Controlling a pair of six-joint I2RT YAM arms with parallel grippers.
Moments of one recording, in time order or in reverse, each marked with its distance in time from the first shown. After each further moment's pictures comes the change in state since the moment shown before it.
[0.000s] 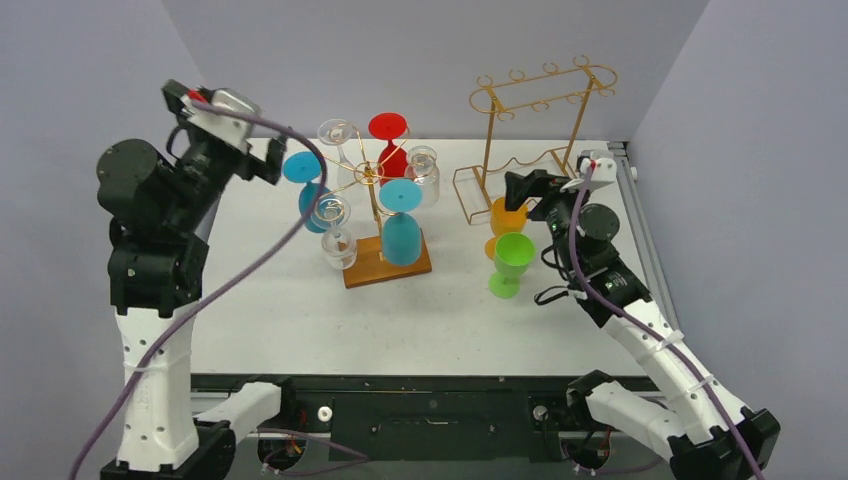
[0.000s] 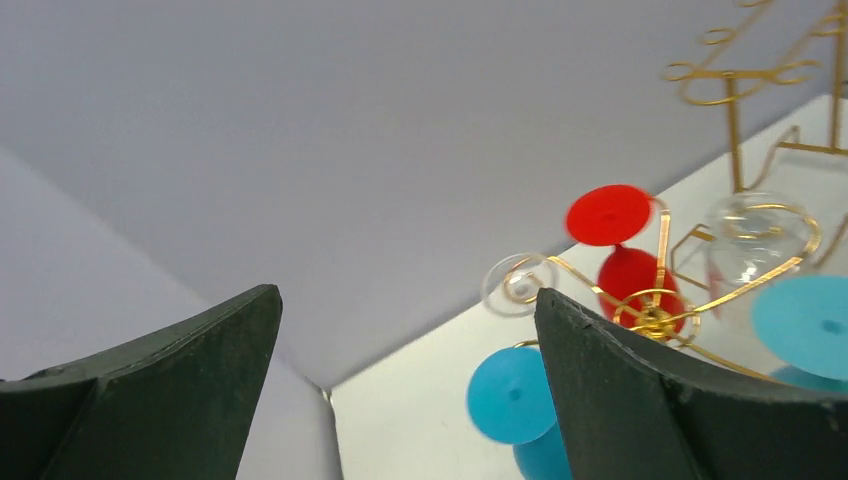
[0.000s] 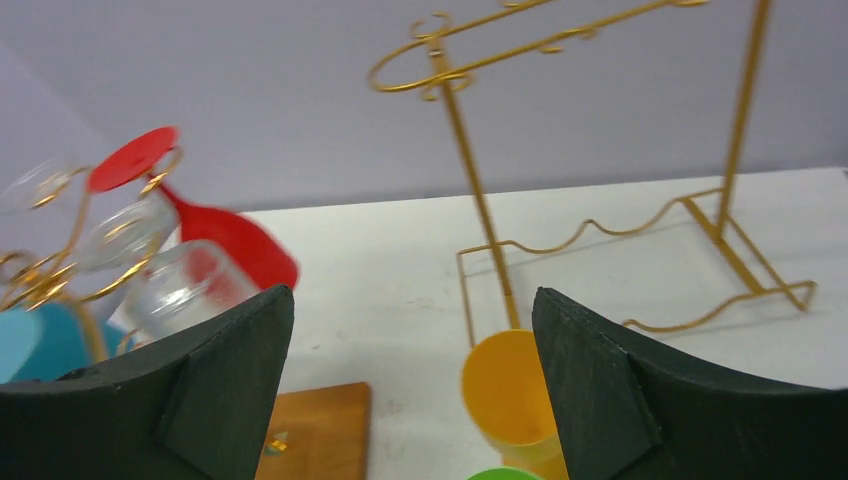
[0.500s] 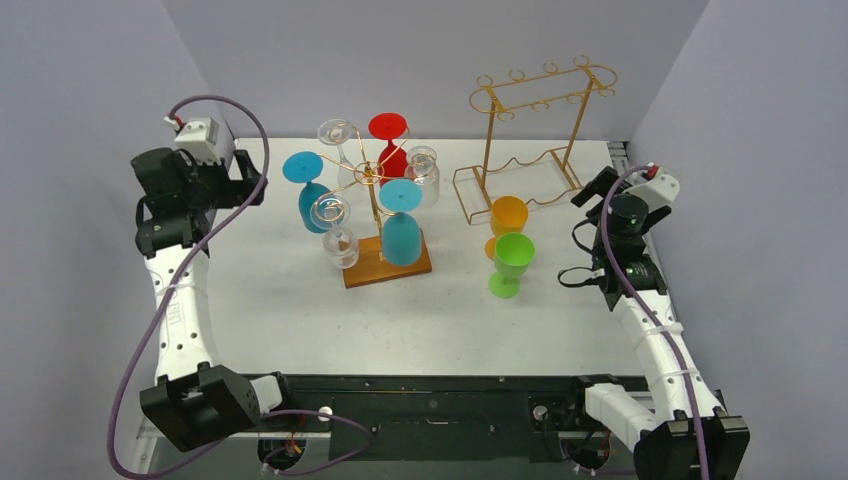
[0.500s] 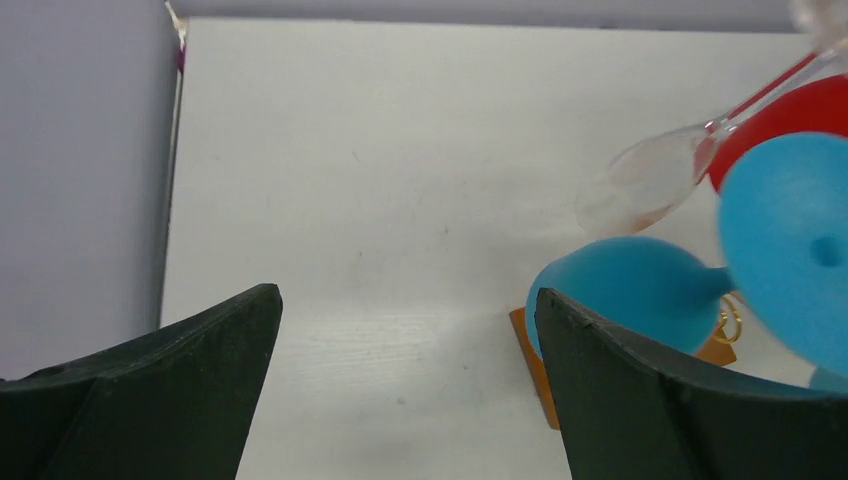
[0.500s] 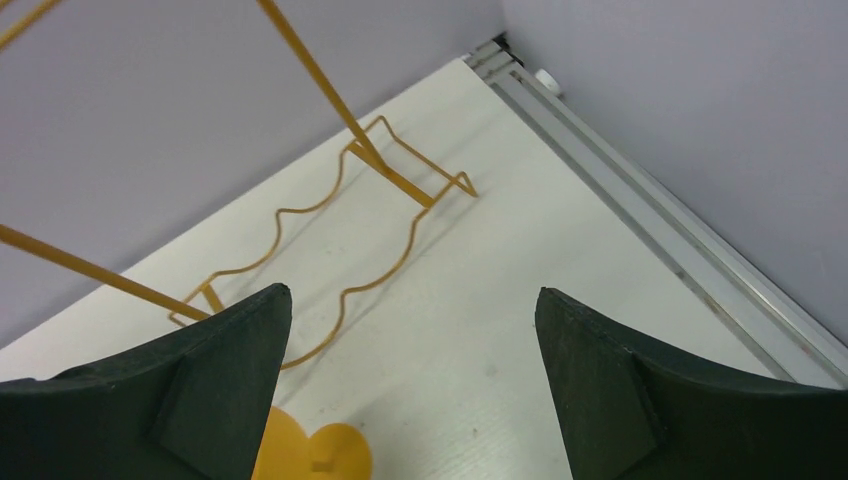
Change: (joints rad) left arm 0.587 0.175 -0.311 -0.002 0.207 -0.433; right arm -0.475 0.072 -0.013 -0.202 0.164 0.164
